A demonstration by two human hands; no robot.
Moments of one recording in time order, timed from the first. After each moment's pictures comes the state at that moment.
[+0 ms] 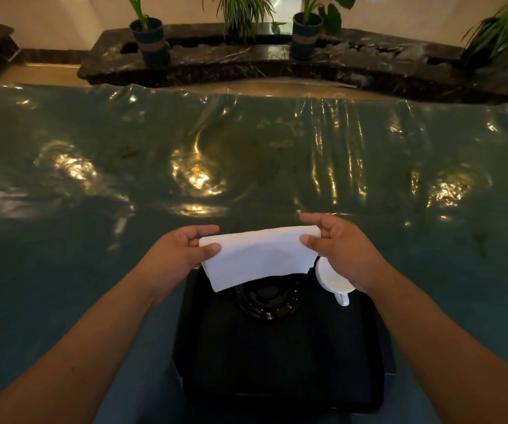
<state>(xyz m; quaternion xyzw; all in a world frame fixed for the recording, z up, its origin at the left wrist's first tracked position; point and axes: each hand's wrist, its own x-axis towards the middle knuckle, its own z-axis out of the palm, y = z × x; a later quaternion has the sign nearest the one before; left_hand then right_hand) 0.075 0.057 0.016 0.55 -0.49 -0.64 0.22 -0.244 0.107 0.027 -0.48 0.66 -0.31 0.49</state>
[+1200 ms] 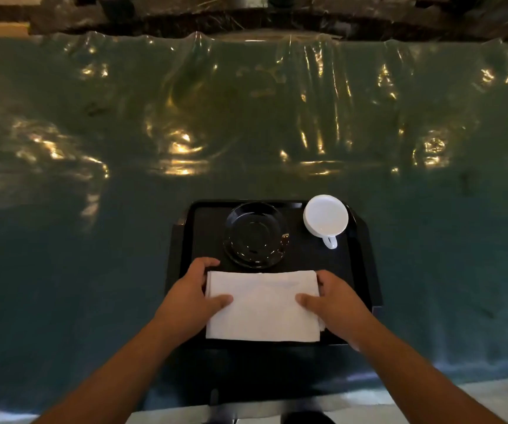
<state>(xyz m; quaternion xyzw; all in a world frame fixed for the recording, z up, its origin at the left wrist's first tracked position) 0.071 0.190 -0.066 0.62 -0.60 -0.50 0.06 -0.212 0.272 -0.058 -0.33 0.76 -0.18 0.53</state>
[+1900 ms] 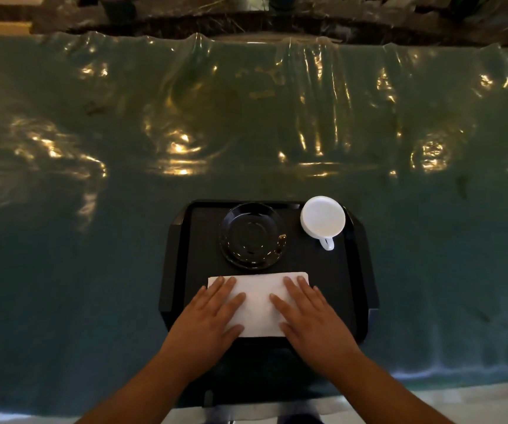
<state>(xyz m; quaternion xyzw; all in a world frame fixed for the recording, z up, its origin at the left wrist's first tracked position) 0.067 0.244 -0.120 0.40 -0.90 -0.17 -0.02 -0.200 0.318 -0.118 -0.76 0.62 0.01 0.18</state>
